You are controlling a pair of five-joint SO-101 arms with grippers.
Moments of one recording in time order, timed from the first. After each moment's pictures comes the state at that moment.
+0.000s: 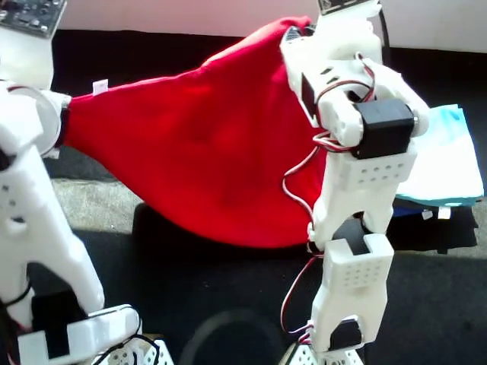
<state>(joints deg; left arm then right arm) -21.0 -12.4 -39.1 101.9 -26.3 -17.0 24.6 -94.8 97.2 12.4</state>
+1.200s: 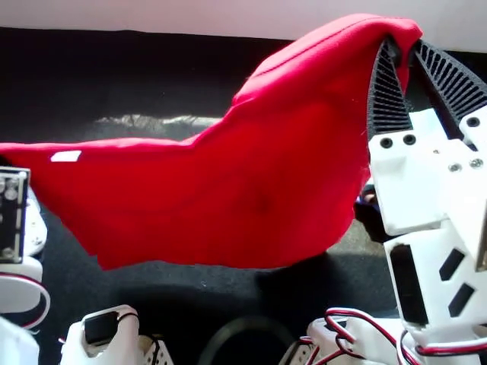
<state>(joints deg) -22.6 -42.0 -40.2 101.9 -26.3 -16.0 -15.5 -80.2 91.7 19.9</state>
